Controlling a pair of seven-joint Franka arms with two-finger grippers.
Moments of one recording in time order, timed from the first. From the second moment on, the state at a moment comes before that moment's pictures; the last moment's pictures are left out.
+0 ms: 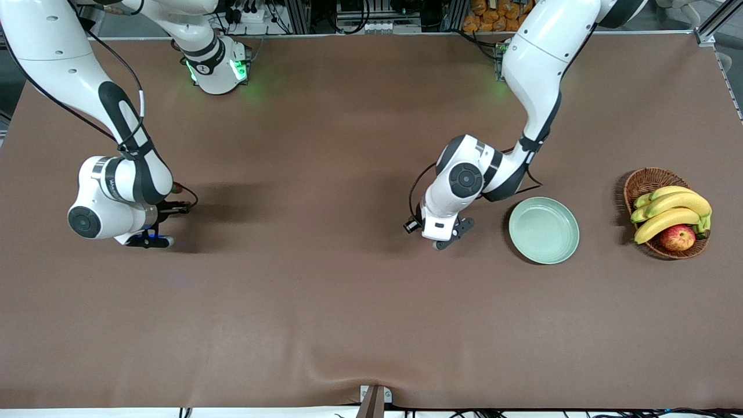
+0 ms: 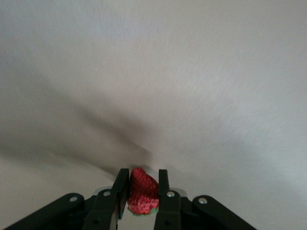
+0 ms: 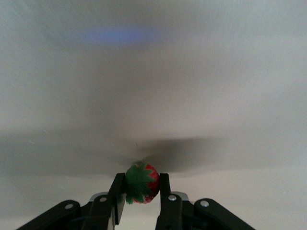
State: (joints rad) left arm -0.44 0.64 -0.17 -1.79 -0.14 2.51 -1.12; right arm -0.09 0.52 0.00 -1.97 0.00 2.07 -0.05
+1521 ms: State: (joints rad) left arm 0.10 0.53 -0.16 -1.89 0.07 2.25 -0.30; right arm 0.76 0.85 0.02 -1.46 0.77 2.65 0.88
